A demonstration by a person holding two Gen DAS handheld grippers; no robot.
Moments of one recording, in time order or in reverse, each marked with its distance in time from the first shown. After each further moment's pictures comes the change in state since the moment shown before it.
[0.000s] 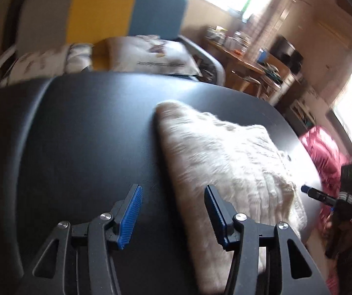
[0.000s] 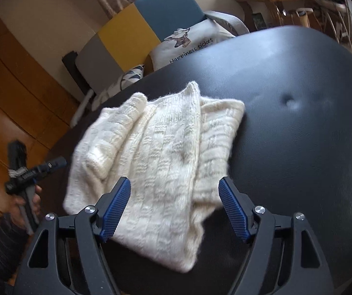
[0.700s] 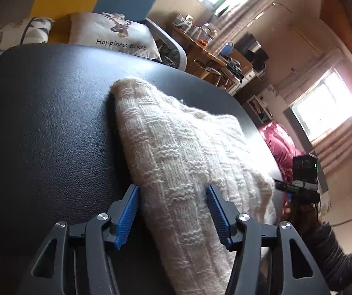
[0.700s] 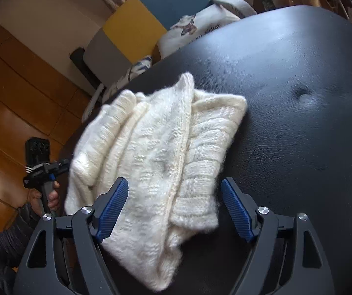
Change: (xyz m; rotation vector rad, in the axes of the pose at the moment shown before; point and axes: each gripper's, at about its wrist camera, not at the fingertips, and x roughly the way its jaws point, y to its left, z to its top) left arm 0.042 0.012 0.000 -0.048 0.084 -0.327; right arm 0.028 -0.042 0.014 0.040 0.076 0.132
